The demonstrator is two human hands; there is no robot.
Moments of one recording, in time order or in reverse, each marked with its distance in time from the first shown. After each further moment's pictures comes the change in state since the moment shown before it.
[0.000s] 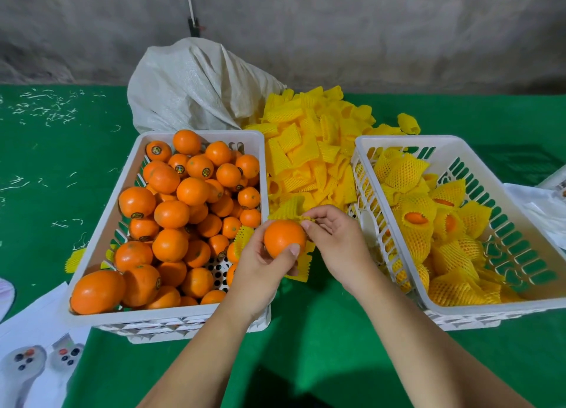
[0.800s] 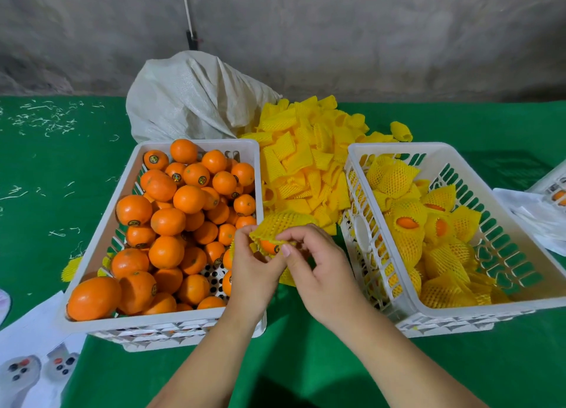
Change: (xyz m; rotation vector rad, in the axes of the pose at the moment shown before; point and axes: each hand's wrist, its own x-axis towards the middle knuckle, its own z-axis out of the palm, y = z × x) left_hand 0.007 -0.012 0.004 0.146 0.161 0.236; right_hand -0.054 -0.034 0.011 -0.224 -0.065 -0.366
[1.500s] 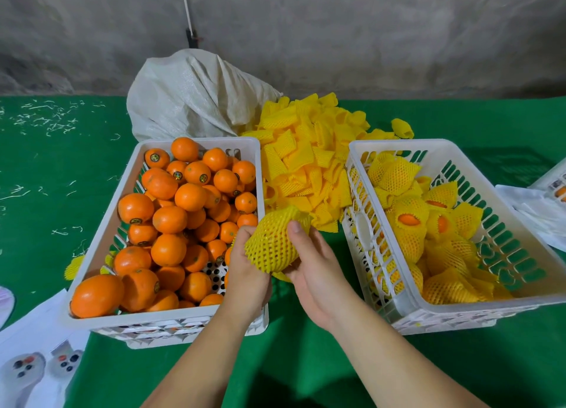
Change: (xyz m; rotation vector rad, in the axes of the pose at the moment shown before) left_hand -0.006 0.028 0.001 -0.214 -0.026 -0.039; right_hand 0.005 0.002 0.027 0.858 0.024 0.602
